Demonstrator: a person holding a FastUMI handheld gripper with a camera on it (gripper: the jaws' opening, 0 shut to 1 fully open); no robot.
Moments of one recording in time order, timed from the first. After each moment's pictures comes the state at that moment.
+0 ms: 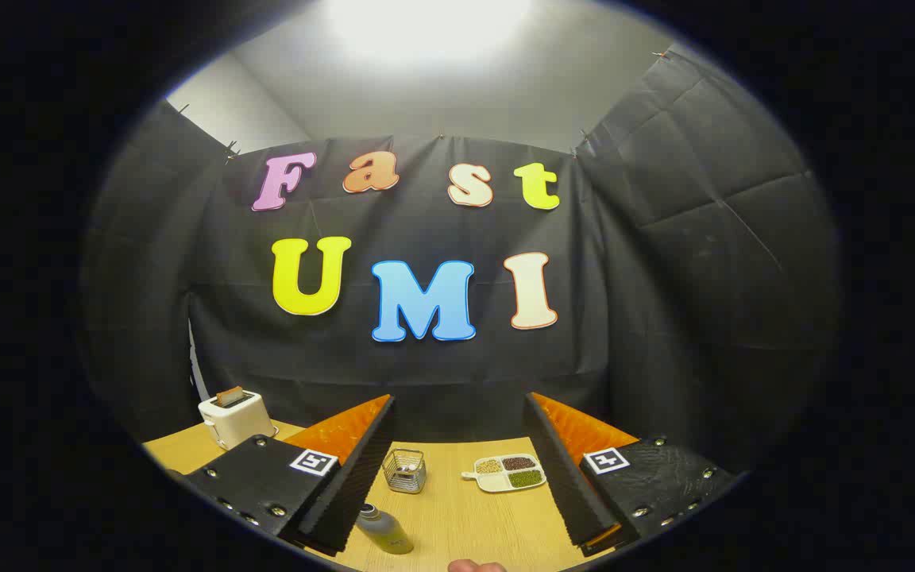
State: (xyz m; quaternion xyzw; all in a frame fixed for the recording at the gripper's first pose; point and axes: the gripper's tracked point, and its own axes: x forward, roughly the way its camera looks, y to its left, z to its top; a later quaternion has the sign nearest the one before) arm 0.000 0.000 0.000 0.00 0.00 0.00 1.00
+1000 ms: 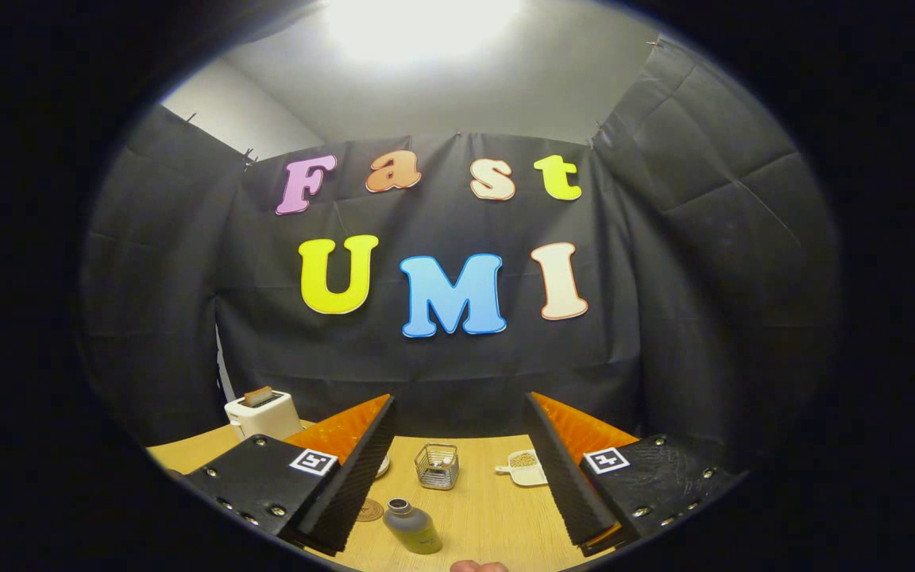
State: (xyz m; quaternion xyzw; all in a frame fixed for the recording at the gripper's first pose) arm -0.002 0.033 -0.029 0.02 0.00 0.05 1.00
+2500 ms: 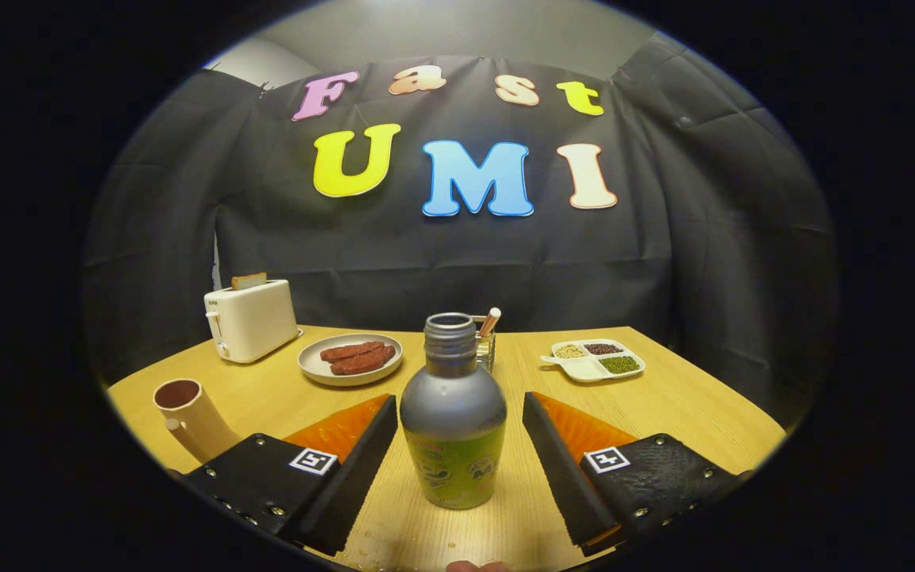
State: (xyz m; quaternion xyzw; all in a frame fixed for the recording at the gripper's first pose) arm 0.024 0.110 -0.276 -0.01 0.12 0.05 0.99
